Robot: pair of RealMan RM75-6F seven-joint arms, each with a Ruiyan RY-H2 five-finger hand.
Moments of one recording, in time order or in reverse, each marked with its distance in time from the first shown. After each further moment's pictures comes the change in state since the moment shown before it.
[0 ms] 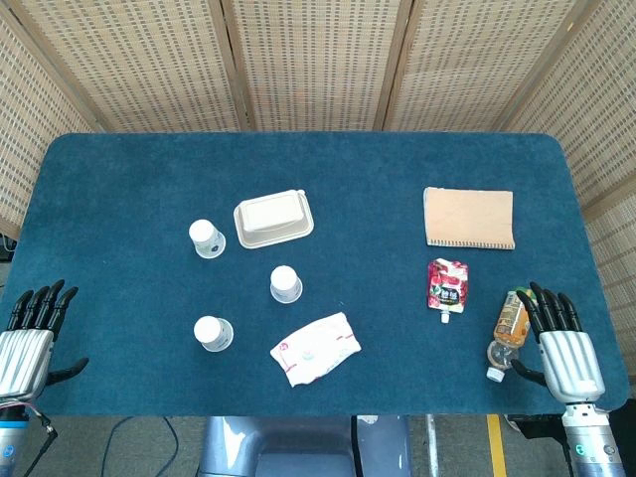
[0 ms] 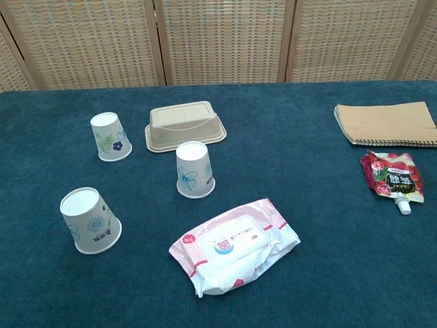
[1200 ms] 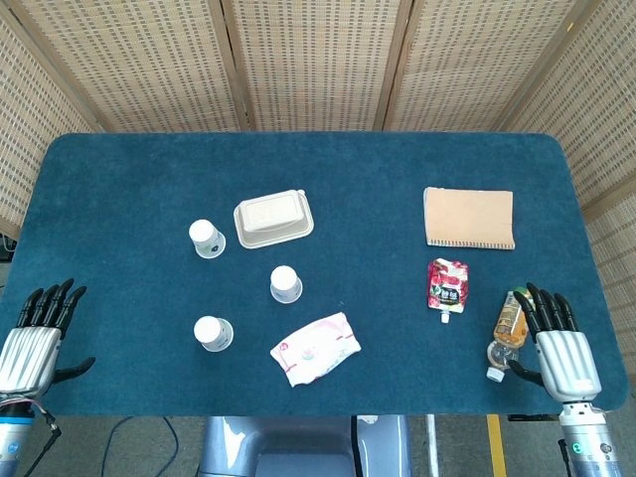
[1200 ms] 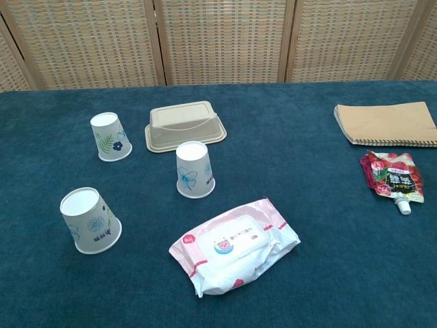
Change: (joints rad) left arm -0.018 -0.002 0.003 0.008 0.004 -0.028 -0.030; right arm 0.006 -0.006 -0.002 0.000 0.005 -0.013 -0.007
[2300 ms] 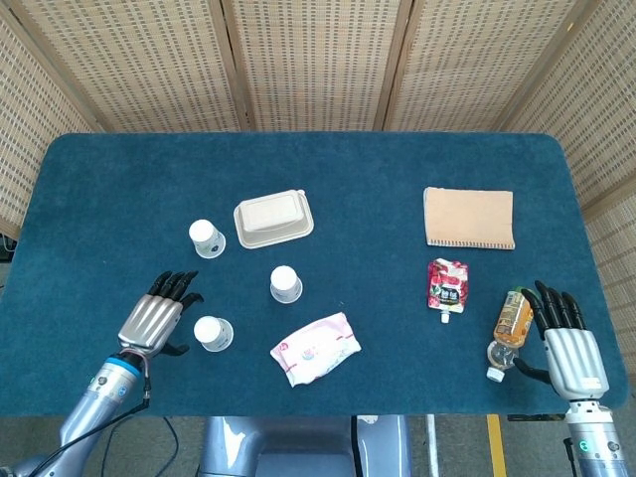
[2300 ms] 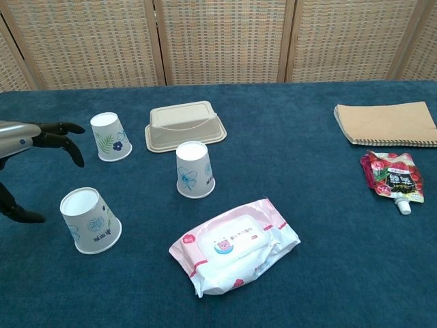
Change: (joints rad) left arm -0.349 -0.147 -0.102 -0.176 -0.352 -0.415 0.382; right arm 0.000 0.020 0.012 0.000 0.026 -0.007 0.055
